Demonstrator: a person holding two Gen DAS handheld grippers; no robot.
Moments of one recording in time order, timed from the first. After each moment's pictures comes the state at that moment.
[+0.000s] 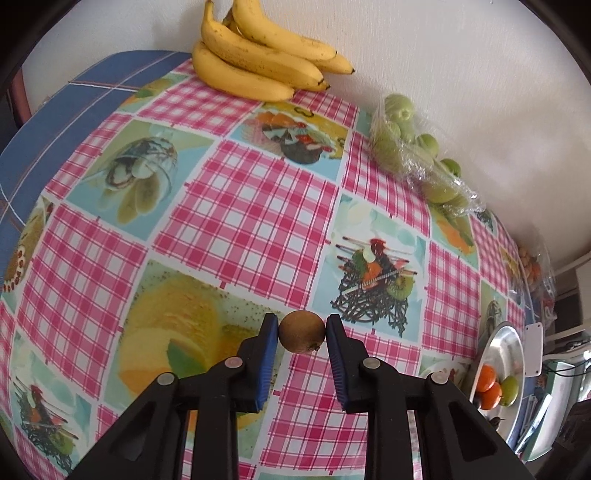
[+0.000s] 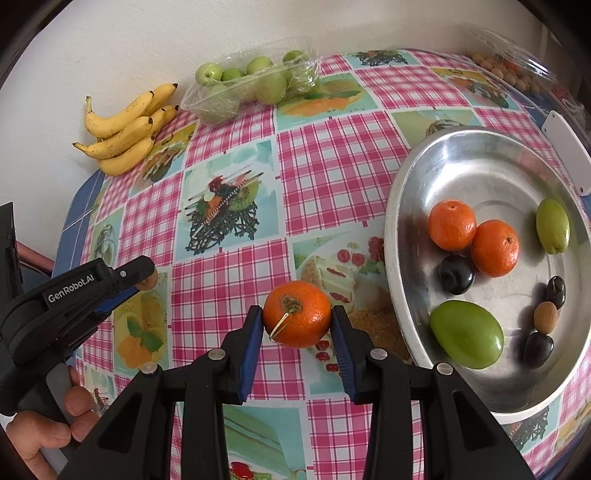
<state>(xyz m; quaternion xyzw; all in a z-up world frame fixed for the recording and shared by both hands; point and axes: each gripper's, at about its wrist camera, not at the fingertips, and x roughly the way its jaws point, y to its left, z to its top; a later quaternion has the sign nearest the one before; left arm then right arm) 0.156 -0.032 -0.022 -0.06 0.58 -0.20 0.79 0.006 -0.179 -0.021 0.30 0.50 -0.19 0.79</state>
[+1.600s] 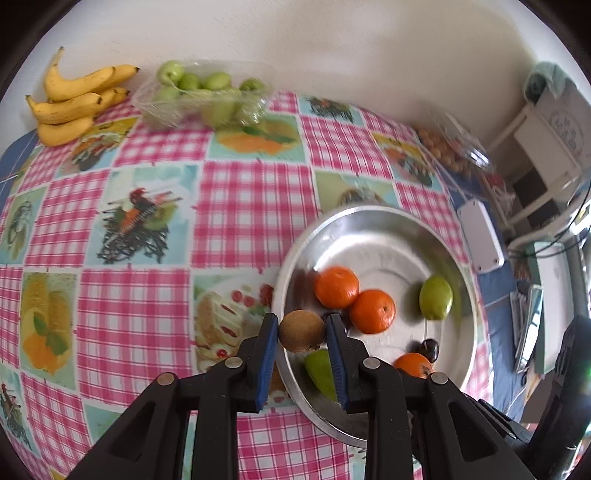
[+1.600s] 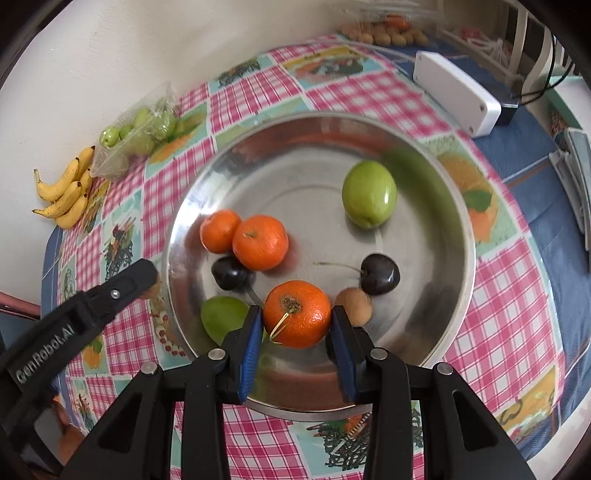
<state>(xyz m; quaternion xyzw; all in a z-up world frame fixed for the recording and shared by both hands) 0.025 -0.200 0.009 0.08 0.56 -0.34 0.75 -0.116 -0.292 -0.020 0.36 0.50 -0.26 0.74</state>
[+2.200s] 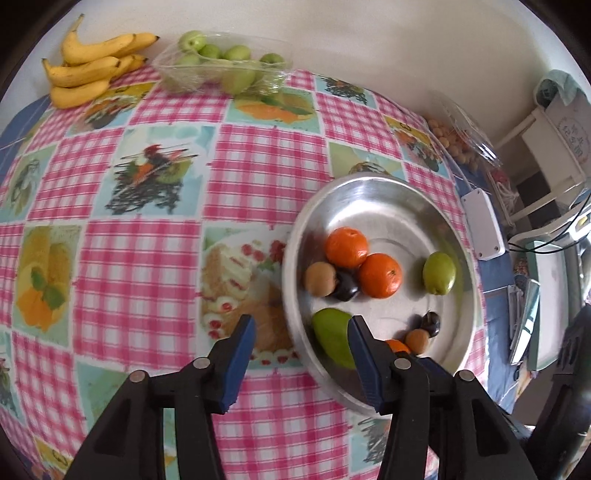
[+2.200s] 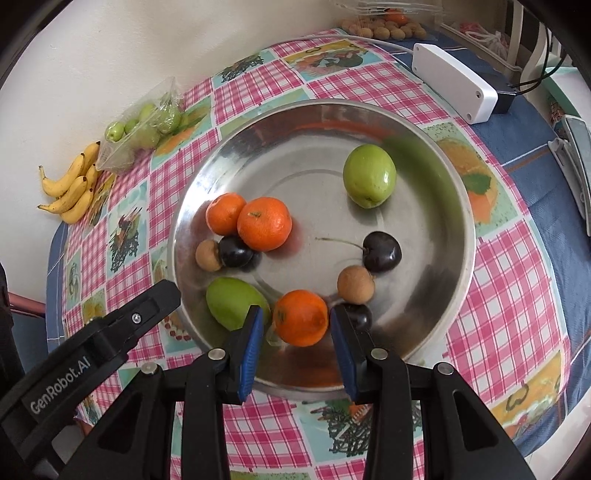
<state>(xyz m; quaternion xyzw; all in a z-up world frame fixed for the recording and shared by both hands) 0.011 -0.170 0.003 0.06 0.60 -0.32 0.73 -0.127 -0.284 -0.014 0.37 0.50 -0.25 0.74</state>
